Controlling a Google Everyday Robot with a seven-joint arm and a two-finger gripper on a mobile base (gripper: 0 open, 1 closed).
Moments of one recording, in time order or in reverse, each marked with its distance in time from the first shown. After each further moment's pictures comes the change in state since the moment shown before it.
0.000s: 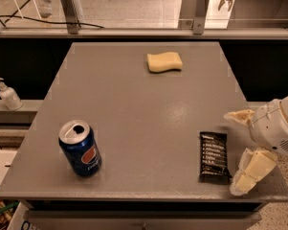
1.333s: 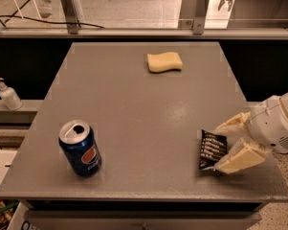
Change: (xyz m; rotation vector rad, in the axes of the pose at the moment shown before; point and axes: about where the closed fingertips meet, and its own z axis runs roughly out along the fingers) arm -0.019 0.007 -0.004 -0.016 -0.059 0.008
